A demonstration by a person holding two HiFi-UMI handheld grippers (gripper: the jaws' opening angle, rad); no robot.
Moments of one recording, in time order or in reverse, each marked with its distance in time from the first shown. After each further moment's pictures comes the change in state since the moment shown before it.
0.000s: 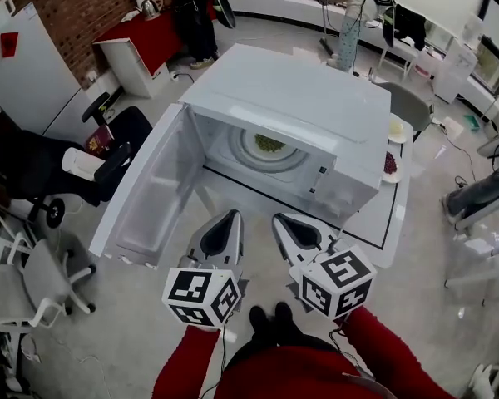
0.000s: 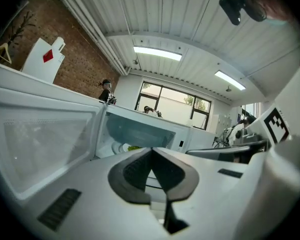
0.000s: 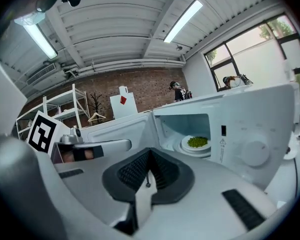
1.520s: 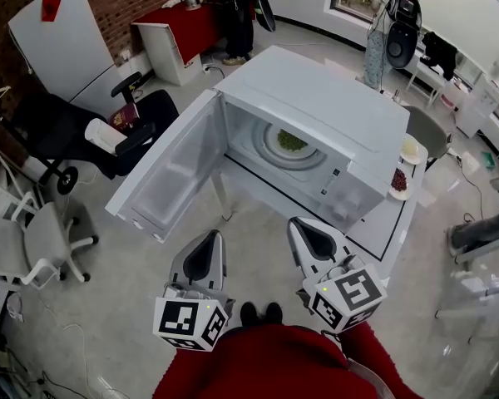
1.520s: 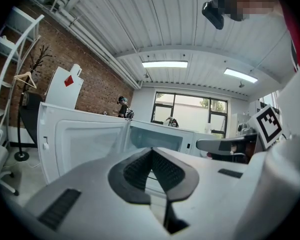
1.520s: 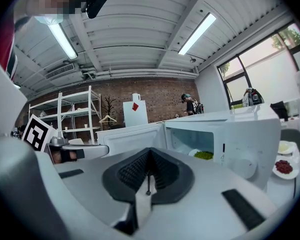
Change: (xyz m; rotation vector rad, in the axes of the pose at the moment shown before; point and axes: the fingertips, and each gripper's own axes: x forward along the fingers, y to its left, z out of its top) left arm -0.095 0.005 0.003 0.044 -0.131 0.234; right arm -0.038 0.023 0.016 -0.133 -0.112 0.092
